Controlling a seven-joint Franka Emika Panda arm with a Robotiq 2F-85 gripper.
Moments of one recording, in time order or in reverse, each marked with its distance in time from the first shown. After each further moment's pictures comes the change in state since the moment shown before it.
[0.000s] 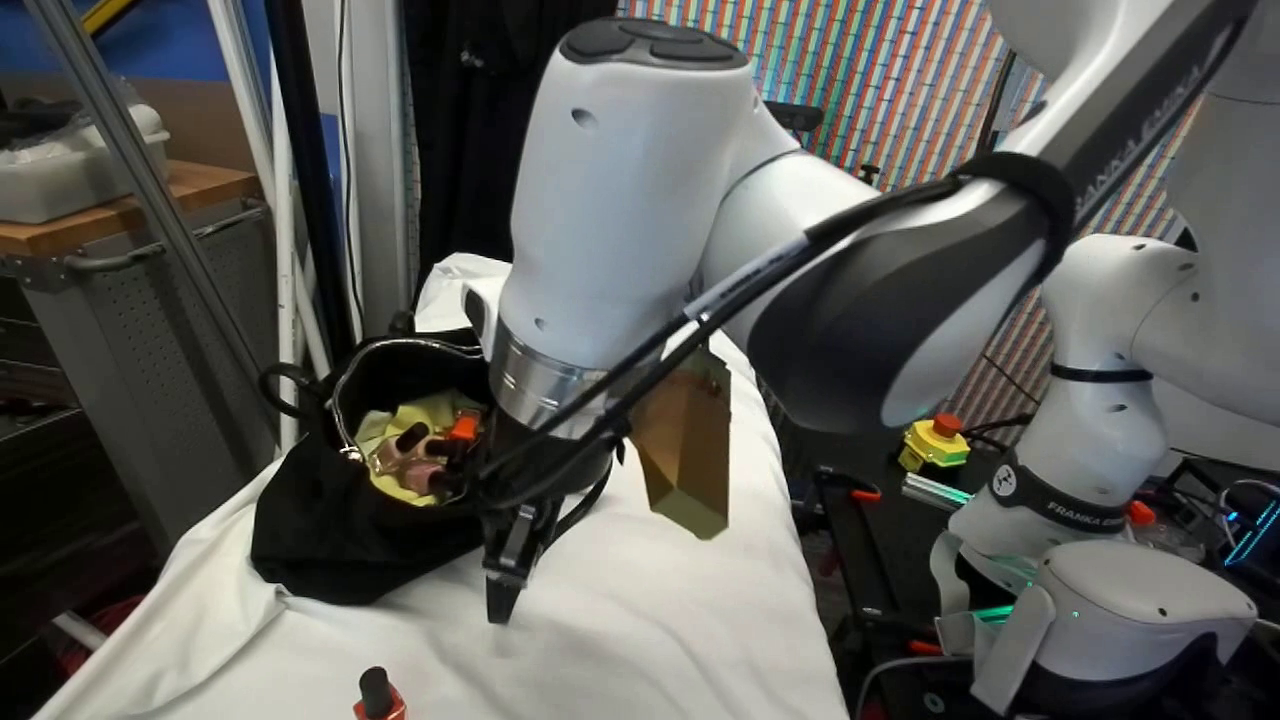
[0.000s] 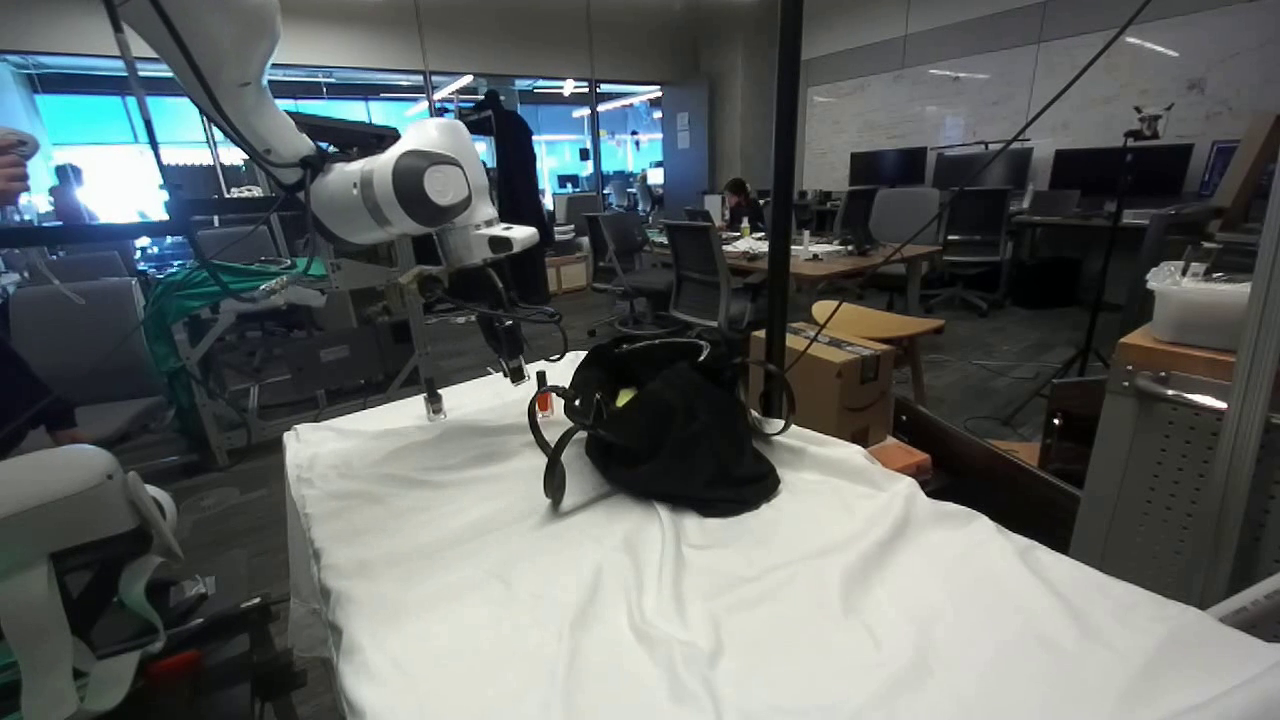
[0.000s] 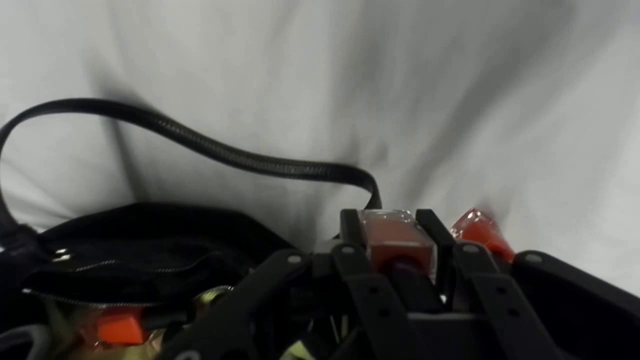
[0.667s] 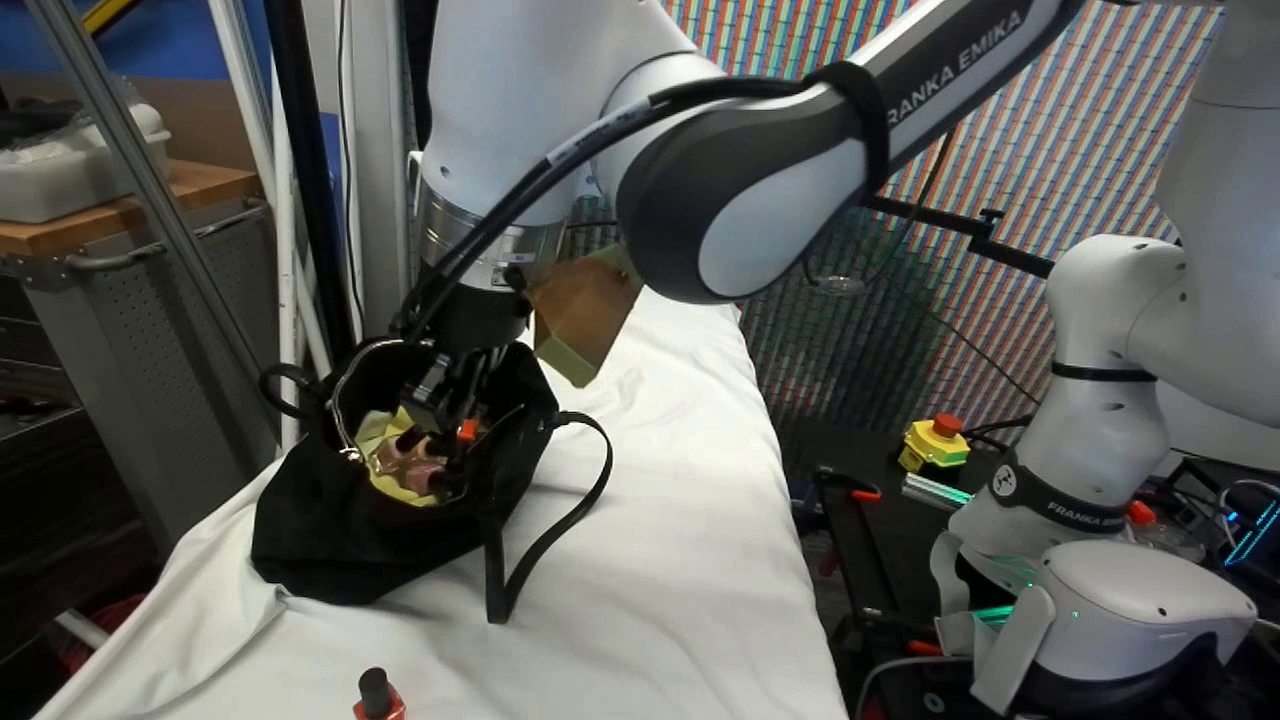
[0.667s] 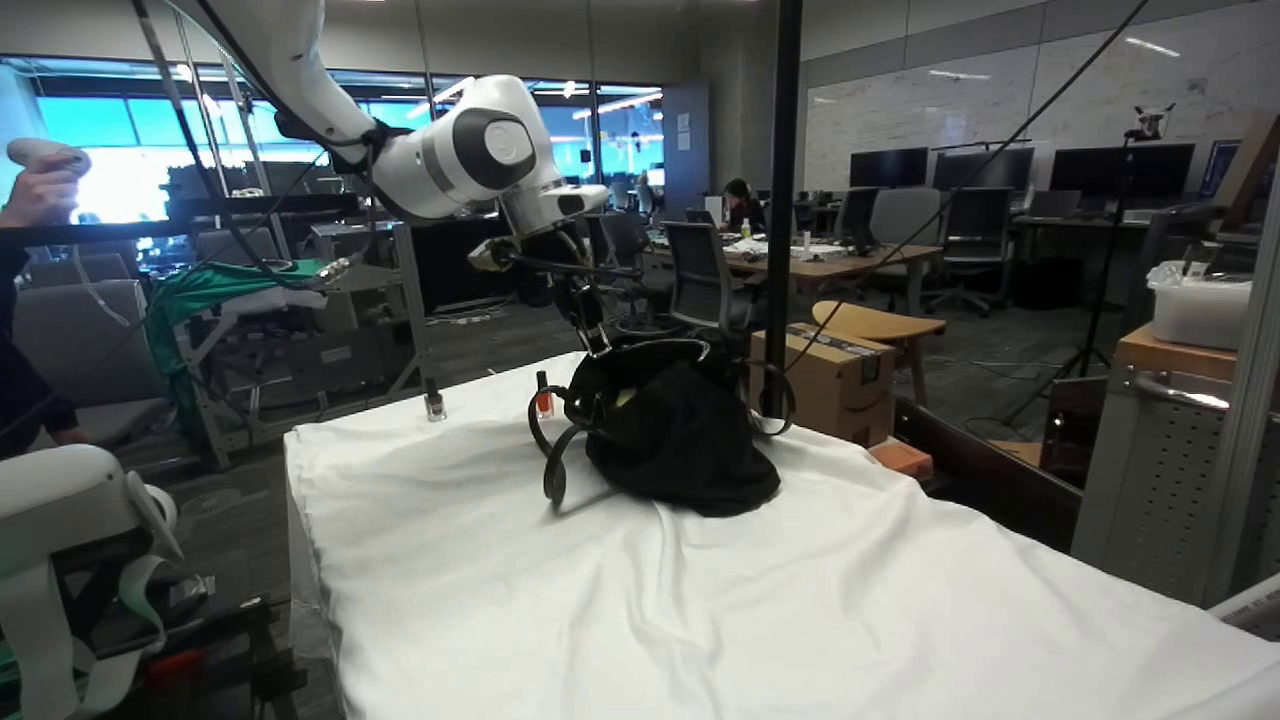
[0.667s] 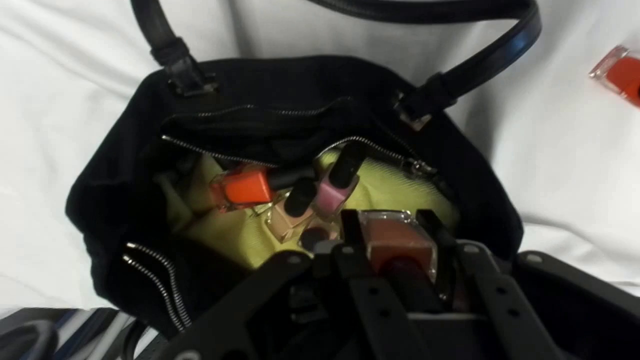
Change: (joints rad) arm -0.092 0.044 -0.065 0.166 -0.077 -0.049 -0.039
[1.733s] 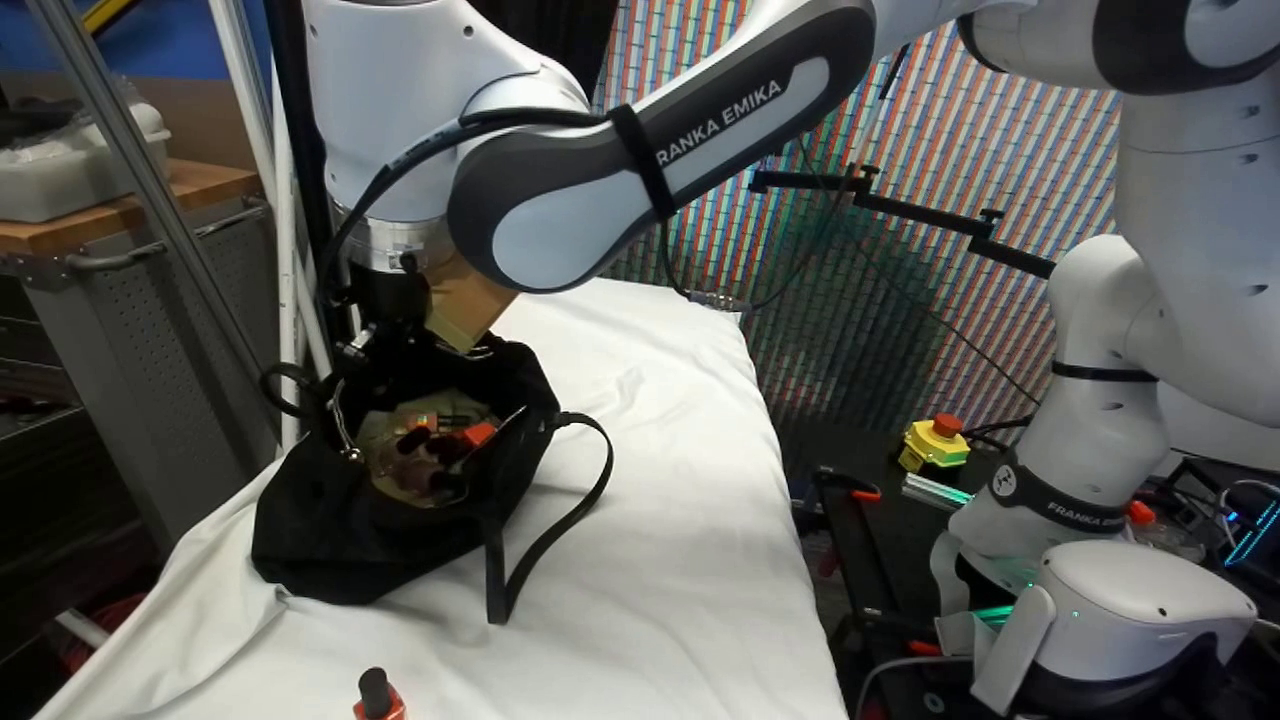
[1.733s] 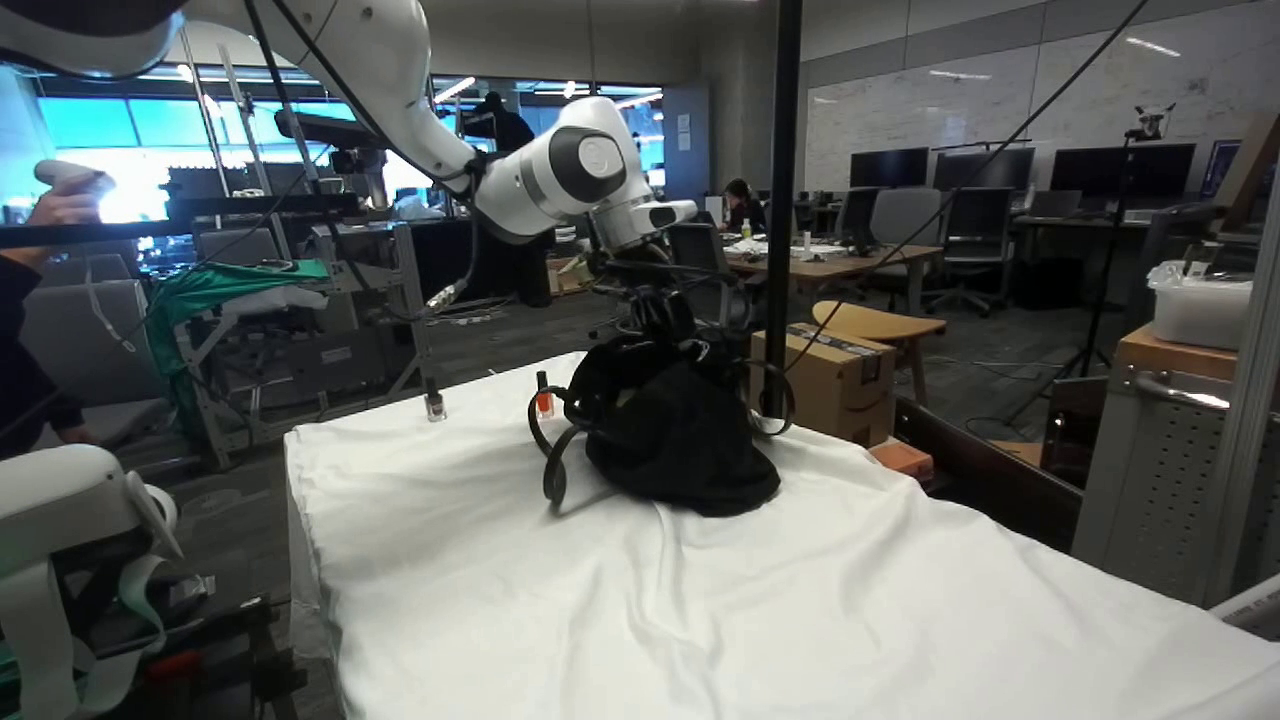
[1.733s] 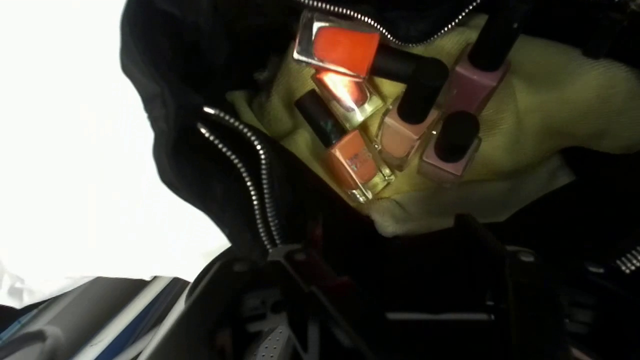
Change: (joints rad) arm -0.031 0.269 -0.094 0.361 -0.014 -0.140 -0.068
